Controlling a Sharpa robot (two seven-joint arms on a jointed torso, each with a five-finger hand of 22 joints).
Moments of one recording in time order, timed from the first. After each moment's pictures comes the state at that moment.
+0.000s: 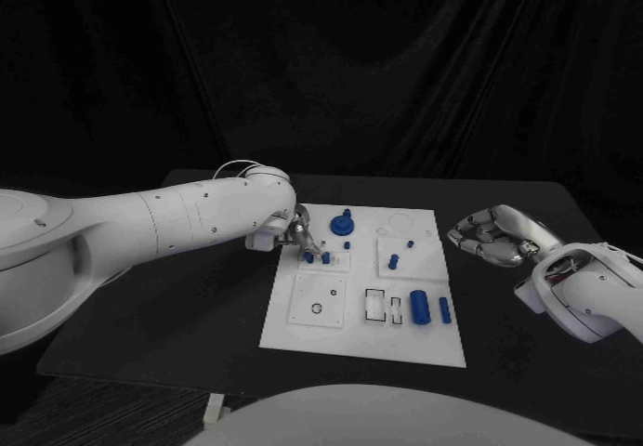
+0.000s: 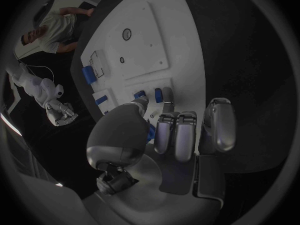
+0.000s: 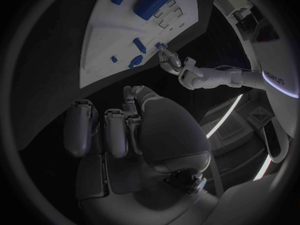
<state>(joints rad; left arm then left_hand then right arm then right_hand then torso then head) 1.25 -0.52 -0.21 1.10 -1.02 0.39 -0.55 1.05 0.02 0.15 0.28 0.18 0.94 0.06 0.38 1.09 1.47 0.01 1.57 1.31 1.46 -0.03 1.57 1.31 0.05 1.39 0.08 1.33 1.31 1.15 -1.02 -0.21 1.60 -1.11 -0.52 0.04 1.39 0.03 0.17 0.17 0.57 0.94 0.09 0.26 0.29 1.46 0.02 1.57 1.31 1.47 -0.05 1.48 1.31 0.05 1.47 0.06 1.33 1.31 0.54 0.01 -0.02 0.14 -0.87</state>
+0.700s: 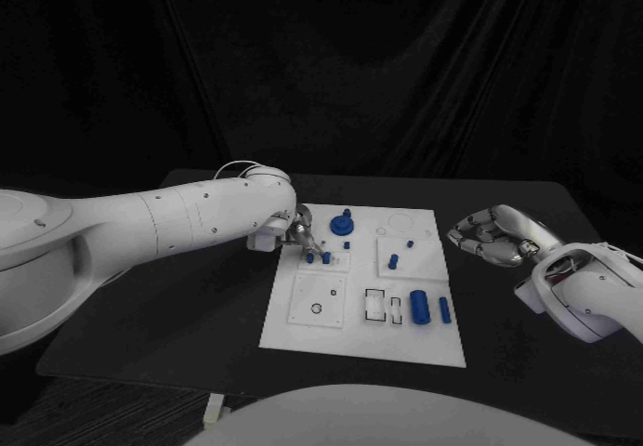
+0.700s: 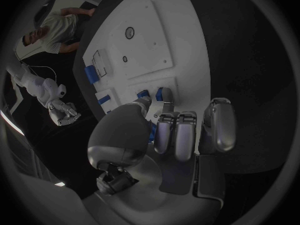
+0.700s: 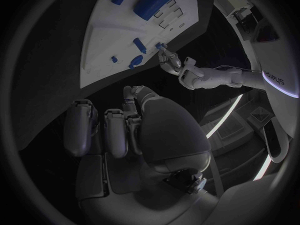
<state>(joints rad) 1.25 -0.52 -0.21 1.10 -1.02 0.38 -0.52 1.08 0.03 0.15 0.27 0.26 0.95 0.05 0.40 1.12 1.47 0.00 1.57 1.31 1.47 -0.04 1.57 1.31 0.05 1.40 0.07 1.33 1.31 1.15 -1.02 -0.21 1.60 -1.11 -0.52 0.04 1.39 0.03 0.17 0.17 0.57 0.94 0.09 0.26 0.29 1.46 0.02 1.57 1.31 1.47 -0.05 1.48 1.31 0.05 1.47 0.06 1.32 1.31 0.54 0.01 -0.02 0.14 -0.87</state>
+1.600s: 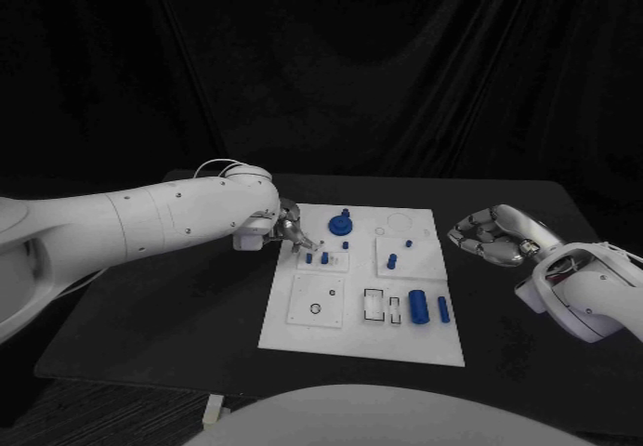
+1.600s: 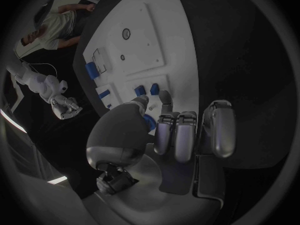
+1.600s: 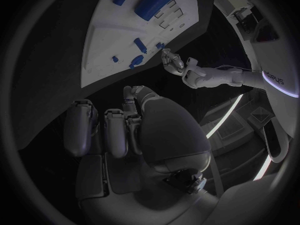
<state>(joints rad) 1.27 -0.62 -0.21 1.21 -1.02 0.28 -0.51 0.99 0.02 0.10 0.29 0.19 0.93 0.04 0.51 1.27 1.47 -0.02 1.57 1.31 1.47 -0.06 1.57 1.31 0.05 1.43 0.05 1.38 1.31 1.15 -1.03 -0.21 1.61 -1.11 -0.52 0.04 1.39 0.03 0.17 0.17 0.57 0.94 0.09 0.26 0.29 1.46 0.02 1.57 1.31 1.47 -0.05 1.48 1.31 0.05 1.47 0.06 1.32 1.31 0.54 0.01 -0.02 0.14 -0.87</state>
